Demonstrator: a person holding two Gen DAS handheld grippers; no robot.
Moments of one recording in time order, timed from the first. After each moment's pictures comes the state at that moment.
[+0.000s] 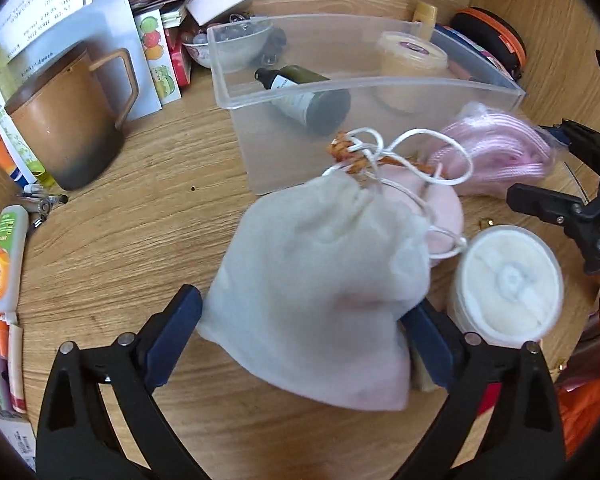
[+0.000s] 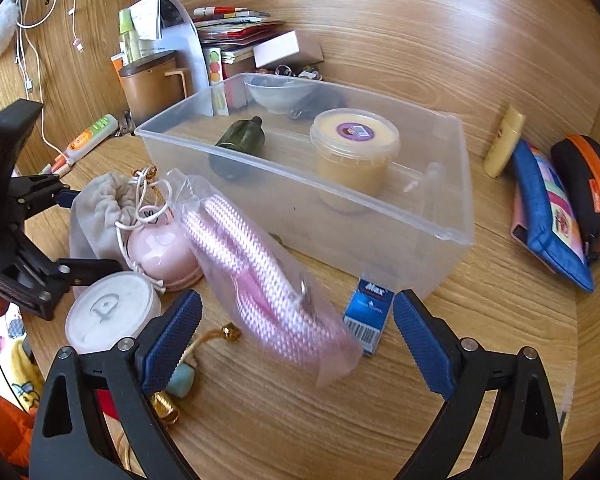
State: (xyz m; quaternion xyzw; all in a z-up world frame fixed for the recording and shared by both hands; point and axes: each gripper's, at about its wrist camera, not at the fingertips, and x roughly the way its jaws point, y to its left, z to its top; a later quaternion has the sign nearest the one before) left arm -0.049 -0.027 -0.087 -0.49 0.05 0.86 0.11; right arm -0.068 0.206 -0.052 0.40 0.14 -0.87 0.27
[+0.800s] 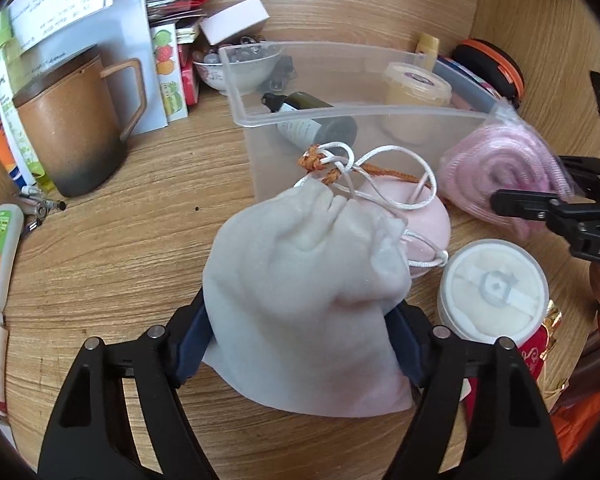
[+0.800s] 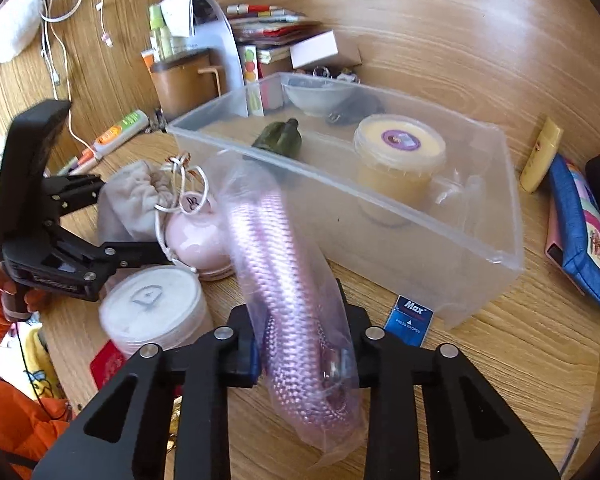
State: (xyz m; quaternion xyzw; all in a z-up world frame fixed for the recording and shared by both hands) left arm -0.047 -0.035 -0.088 -0.44 0.02 0.89 0.11; right arm -0.065 0.196 -0.047 0.39 0.13 -0.85 0.32
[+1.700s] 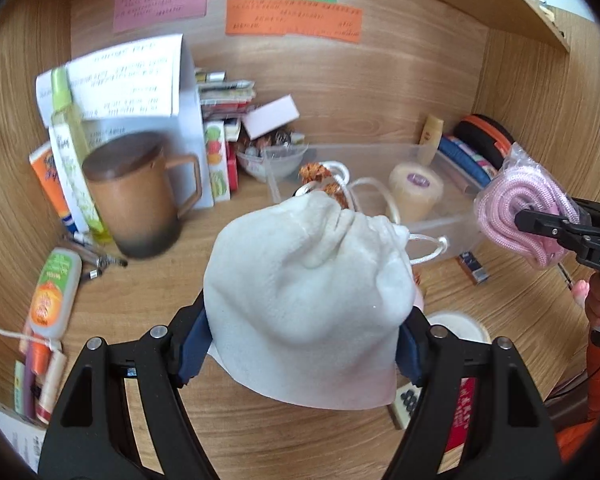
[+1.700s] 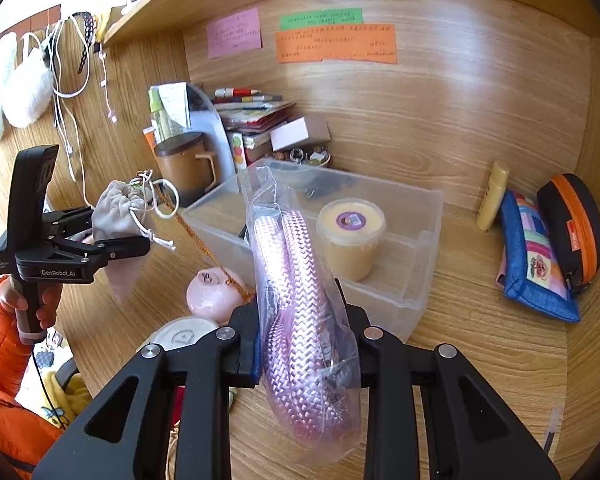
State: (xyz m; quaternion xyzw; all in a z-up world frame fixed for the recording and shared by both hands) left arm -0.027 -0.053 -0.013 -0.34 0.00 0.94 0.09; right arm -0.048 0.232 0.011 0.32 0.07 -0.89 0.31
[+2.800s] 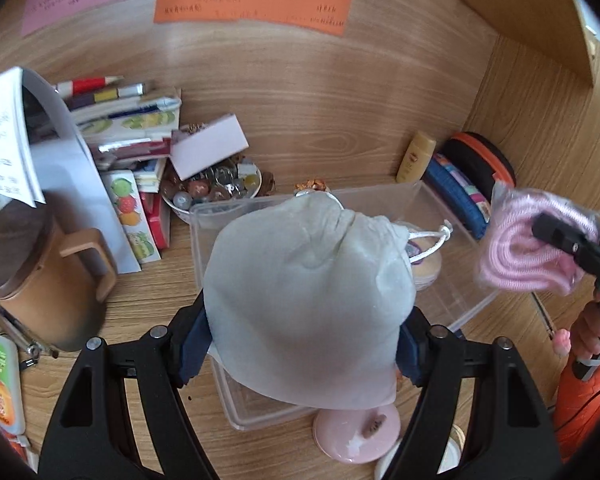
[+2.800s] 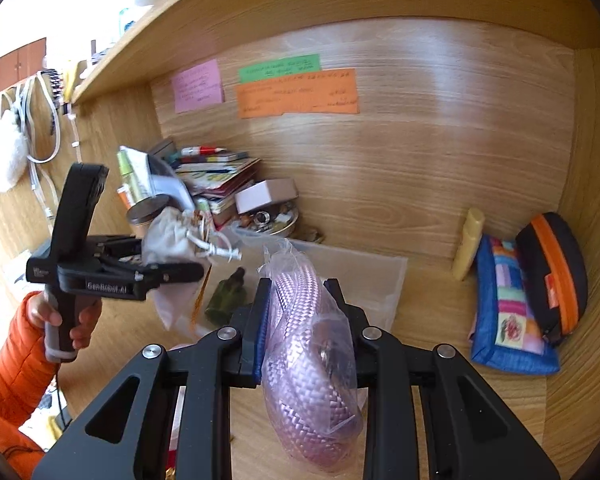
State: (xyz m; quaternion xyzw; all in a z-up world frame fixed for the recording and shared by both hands) left arm -0.150 -0.029 -0.007 -0.38 -0.03 0.91 0.16; right arm -0.105 0.243 0.046 0.28 0.04 -0.92 0.28
